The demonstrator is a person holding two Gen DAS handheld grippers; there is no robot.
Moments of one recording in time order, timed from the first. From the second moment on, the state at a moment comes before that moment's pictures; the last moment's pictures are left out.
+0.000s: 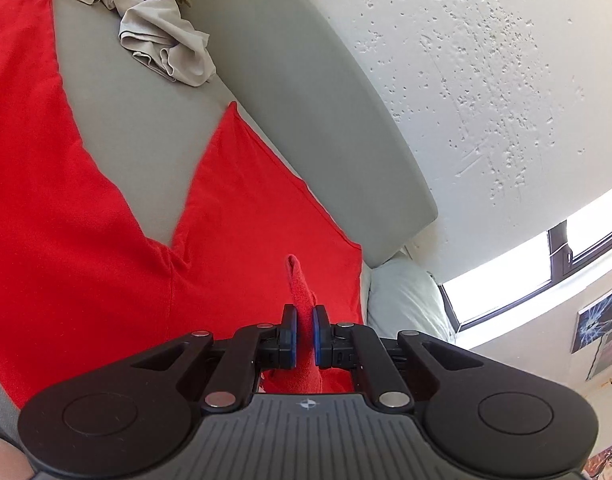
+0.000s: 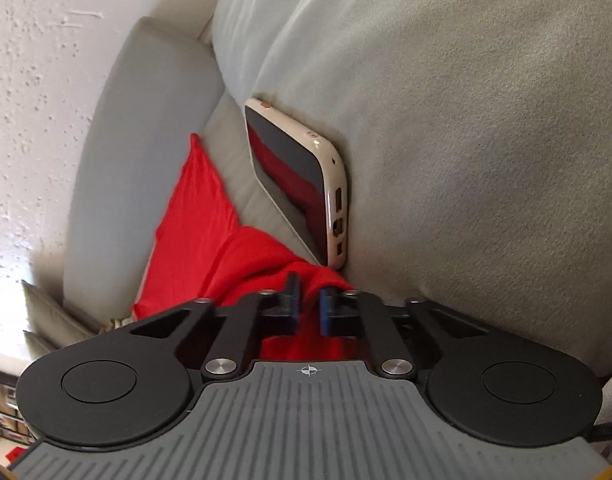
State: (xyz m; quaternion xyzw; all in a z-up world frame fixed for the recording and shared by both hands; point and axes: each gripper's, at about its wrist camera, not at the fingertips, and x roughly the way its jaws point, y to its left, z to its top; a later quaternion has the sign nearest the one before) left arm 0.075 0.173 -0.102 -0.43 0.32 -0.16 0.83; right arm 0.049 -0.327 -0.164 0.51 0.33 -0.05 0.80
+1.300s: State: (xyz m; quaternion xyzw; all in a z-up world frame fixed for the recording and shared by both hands) left arm 0.044 0.162 -0.087 -0.18 0.40 0.03 0.90; right arm -0.002 -0.337 -0.125 0.34 0.42 -0.06 0.84
